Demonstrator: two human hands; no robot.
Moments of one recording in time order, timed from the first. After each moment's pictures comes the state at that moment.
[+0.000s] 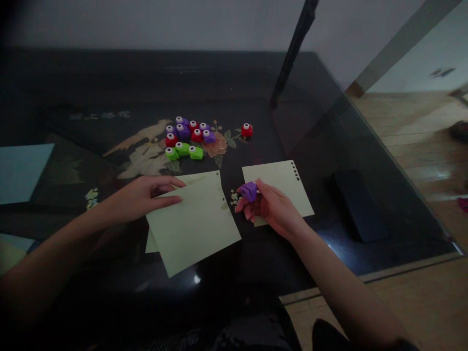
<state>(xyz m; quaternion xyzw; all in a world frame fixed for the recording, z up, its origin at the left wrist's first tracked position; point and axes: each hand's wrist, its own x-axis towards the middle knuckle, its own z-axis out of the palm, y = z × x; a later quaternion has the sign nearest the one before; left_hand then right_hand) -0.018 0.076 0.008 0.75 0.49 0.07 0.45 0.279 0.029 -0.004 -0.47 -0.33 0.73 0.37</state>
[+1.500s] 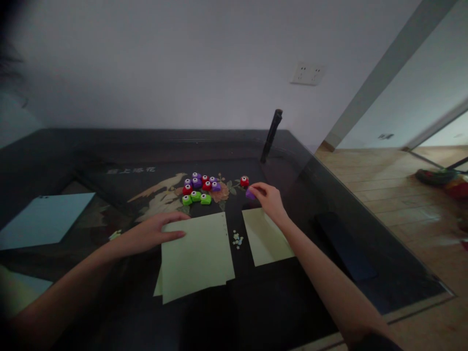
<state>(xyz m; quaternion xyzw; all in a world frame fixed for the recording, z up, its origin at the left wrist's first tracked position) -0.030 0.082 0.030 0.80 0.44 0.11 0.40 0.302 0.135 -0.005 -0.59 -0.67 0.24 0.38</state>
